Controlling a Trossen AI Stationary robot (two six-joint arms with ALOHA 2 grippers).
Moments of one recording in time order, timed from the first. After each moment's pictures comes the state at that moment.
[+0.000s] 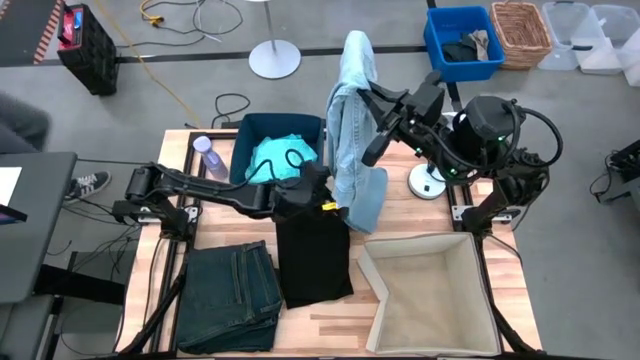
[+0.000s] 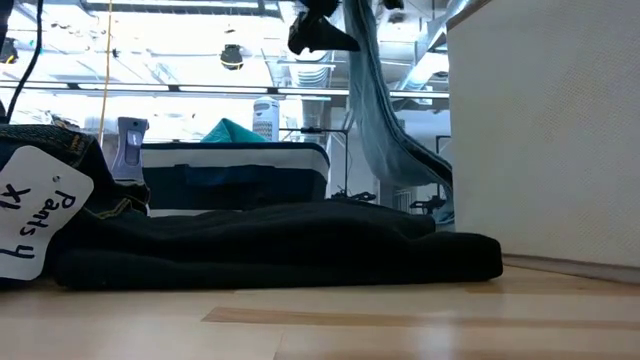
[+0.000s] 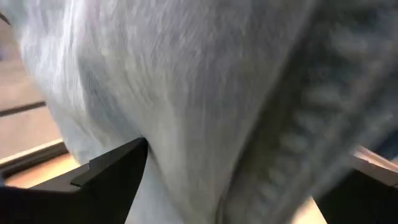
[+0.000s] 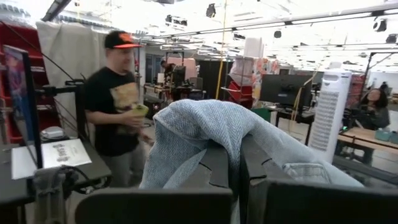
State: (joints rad) left arm -0.07 1.68 1.35 0.18 -0.68 -0.43; right arm 0.23 1.65 2.34 -0.39 0.89 -0.27
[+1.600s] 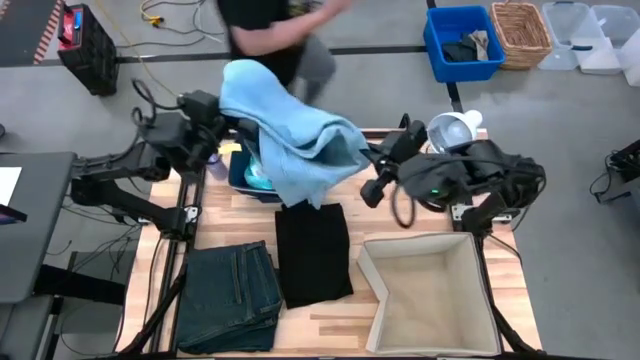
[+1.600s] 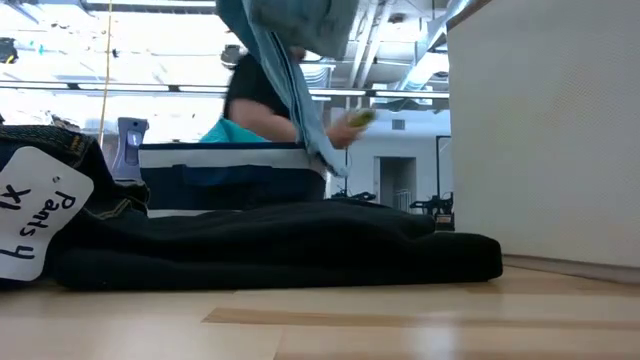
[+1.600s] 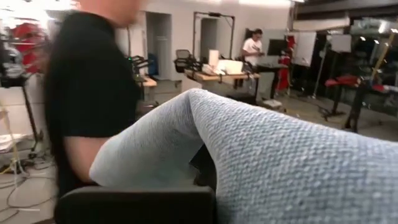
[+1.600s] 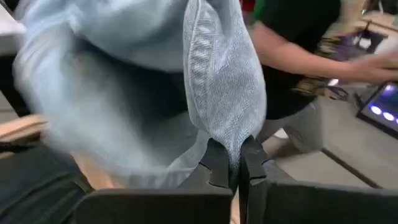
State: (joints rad) left arm -0.02 1.17 1.53 -0.14 -1.18 0.09; right arm 0.29 1.69 2.34 -1.27 0.91 0.41
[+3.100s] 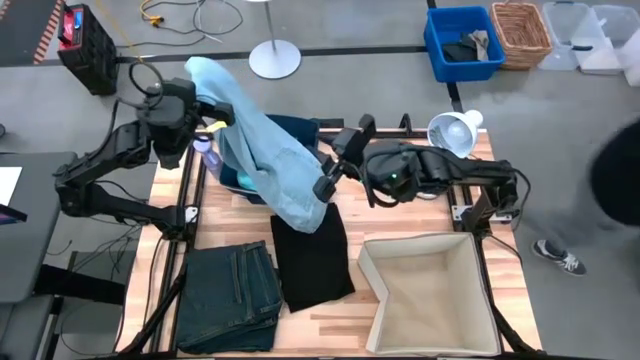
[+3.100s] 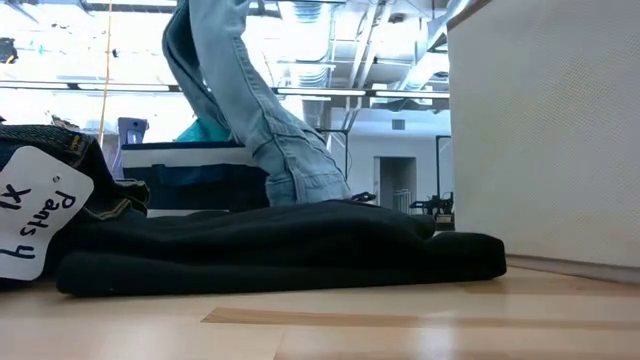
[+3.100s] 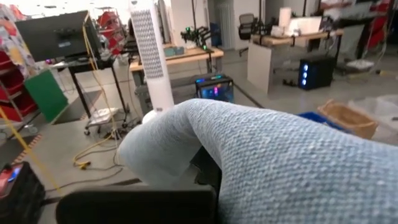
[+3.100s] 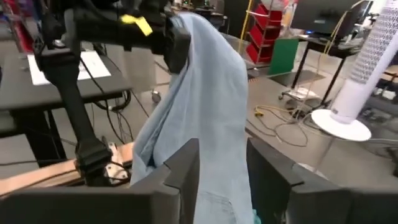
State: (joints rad) left arm 0.21 1.06 1.53 -0.62 -1.21 -0.09; right arm 0.18 1.79 2.23 -0.66 0.78 0.07
